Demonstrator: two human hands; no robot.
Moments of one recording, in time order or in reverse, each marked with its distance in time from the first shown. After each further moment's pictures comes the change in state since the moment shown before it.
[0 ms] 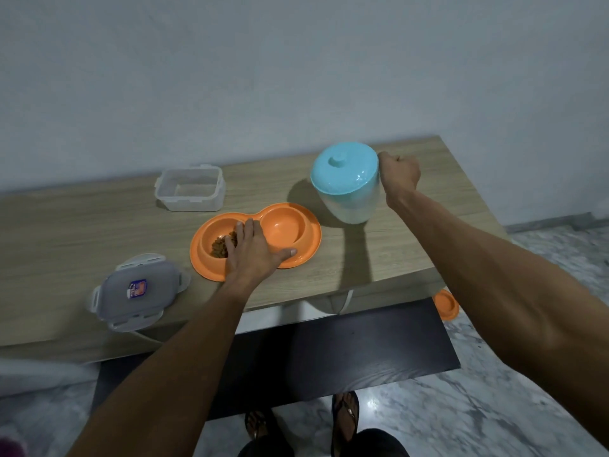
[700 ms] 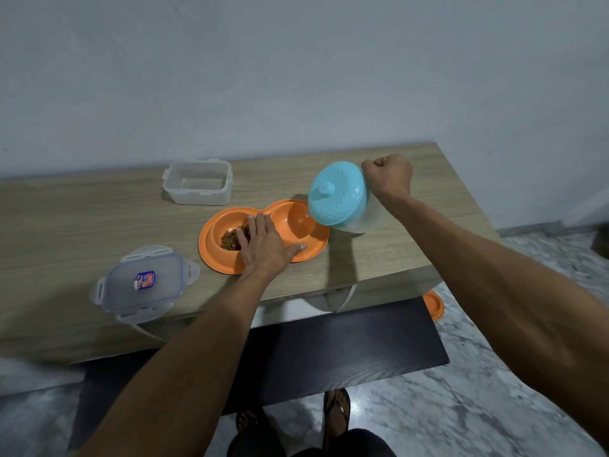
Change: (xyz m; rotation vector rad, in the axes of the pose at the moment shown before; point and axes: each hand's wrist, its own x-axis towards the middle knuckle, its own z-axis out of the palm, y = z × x) left_hand 0.000 -0.005 0.005 -0.023 -0.033 0.023; right_hand -0.045 -0.012 0.012 -0.380 -0.062 -0.379
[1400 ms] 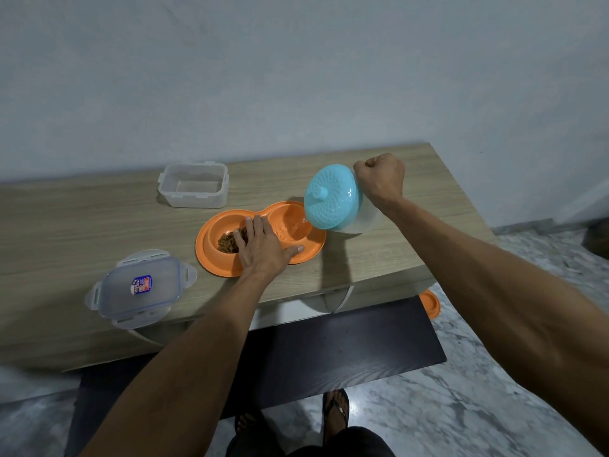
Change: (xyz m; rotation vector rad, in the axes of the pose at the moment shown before) left_hand 0.002 -0.002 0.003 0.010 -0.005 0.006; right_hand -0.007 -0.009 -0.001 -0.057 0.019 -0.065
